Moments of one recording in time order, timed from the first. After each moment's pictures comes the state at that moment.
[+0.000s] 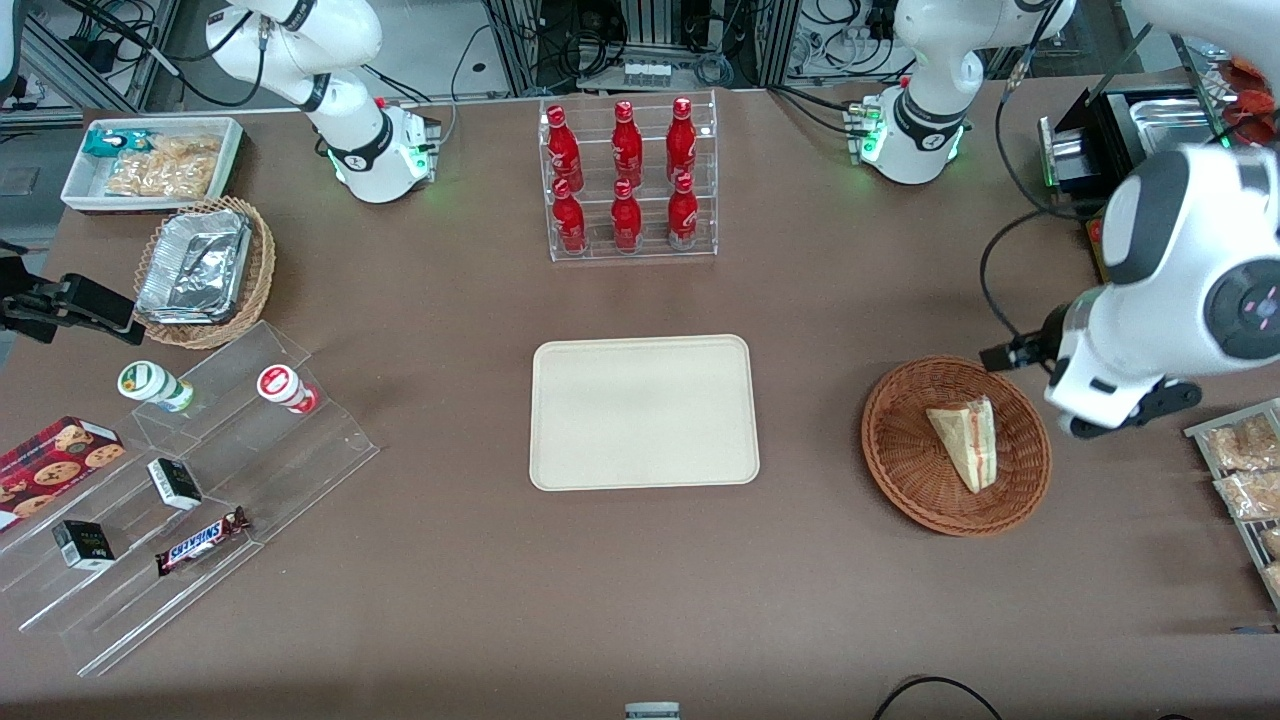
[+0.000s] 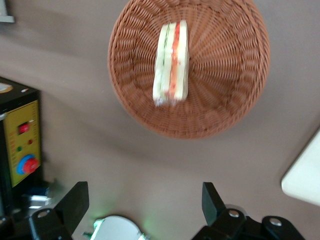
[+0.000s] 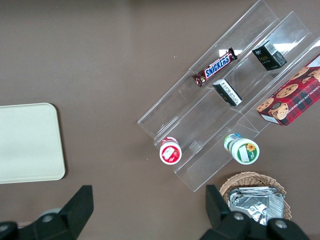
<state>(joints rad) 0.07 0.32 -0.22 -1.54 0.12 1.51 -0.48</state>
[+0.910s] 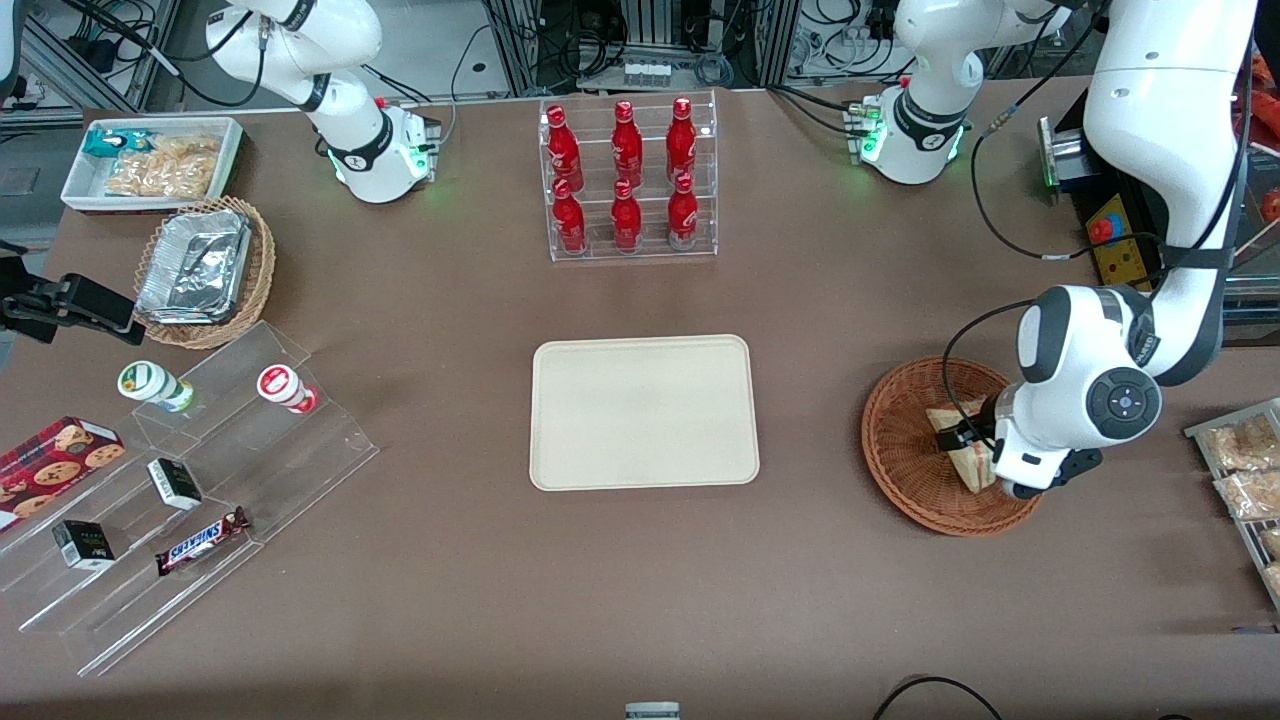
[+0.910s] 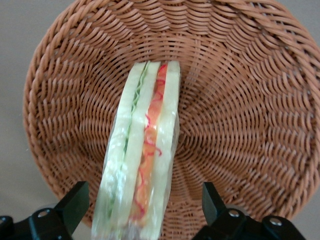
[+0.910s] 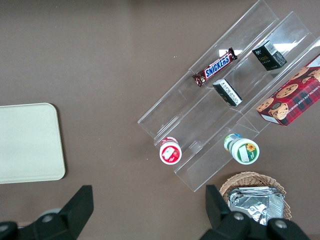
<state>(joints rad) 0.11 0.48 -0.19 -1.83 0.12 2.09 -0.57</state>
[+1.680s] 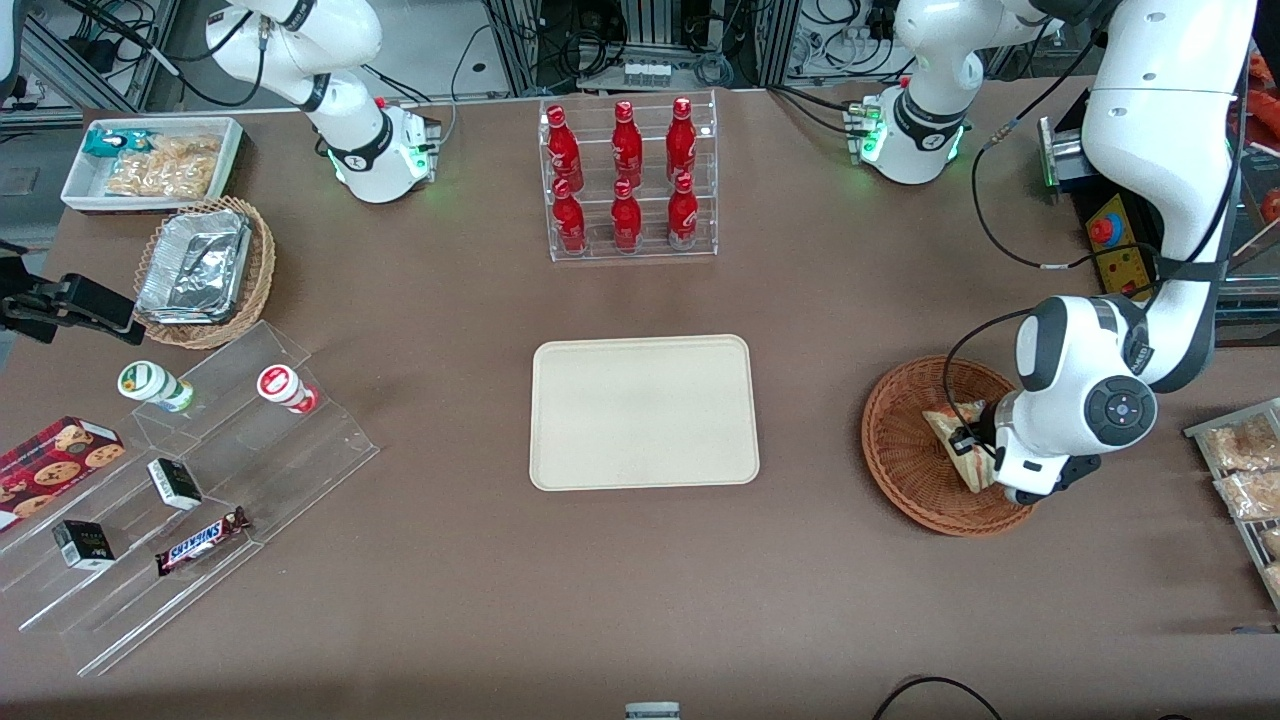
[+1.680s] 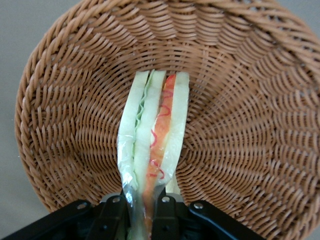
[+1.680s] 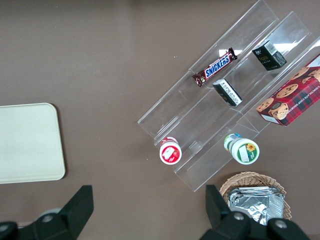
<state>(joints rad) 0.11 0.50 -0.19 -1.82 0.12 2.12 -0.60</state>
